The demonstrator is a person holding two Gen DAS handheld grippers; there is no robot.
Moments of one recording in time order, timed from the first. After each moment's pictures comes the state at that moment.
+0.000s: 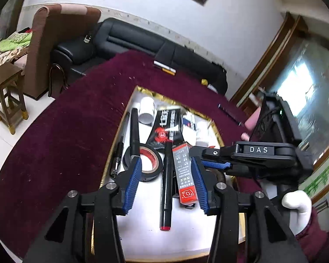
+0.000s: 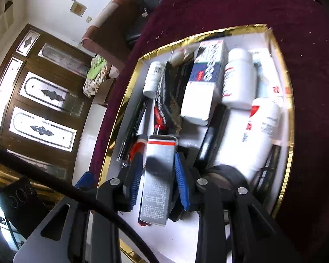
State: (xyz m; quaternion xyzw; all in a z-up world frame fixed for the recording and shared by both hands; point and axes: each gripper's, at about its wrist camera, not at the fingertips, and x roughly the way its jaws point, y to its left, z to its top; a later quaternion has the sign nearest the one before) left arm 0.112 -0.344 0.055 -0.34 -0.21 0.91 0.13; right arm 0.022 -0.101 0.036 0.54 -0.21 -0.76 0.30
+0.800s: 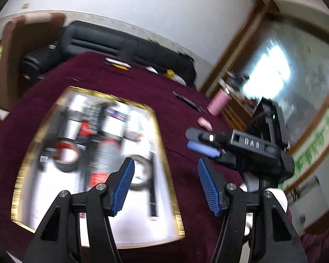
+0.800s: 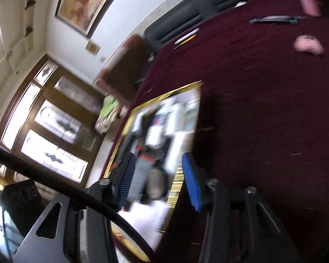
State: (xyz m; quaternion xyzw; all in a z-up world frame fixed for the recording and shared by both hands) left arm 0.123 -0.221 0.093 -0.36 -0.16 0.89 0.23; right arm 0.063 0.054 0.060 0.41 -0.28 -0.82 0.28
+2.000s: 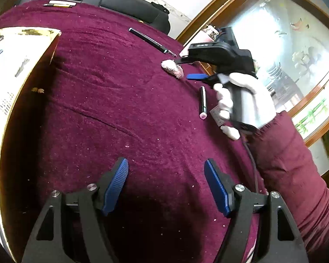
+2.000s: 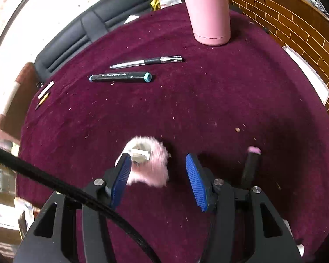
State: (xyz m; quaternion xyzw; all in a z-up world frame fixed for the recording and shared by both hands) left arm 0.041 -0.068 -0.003 -0.45 -0.17 0.81 0.34; right arm -0.140 0.214 0.023 0.51 -0.21 -0.84 -0.03
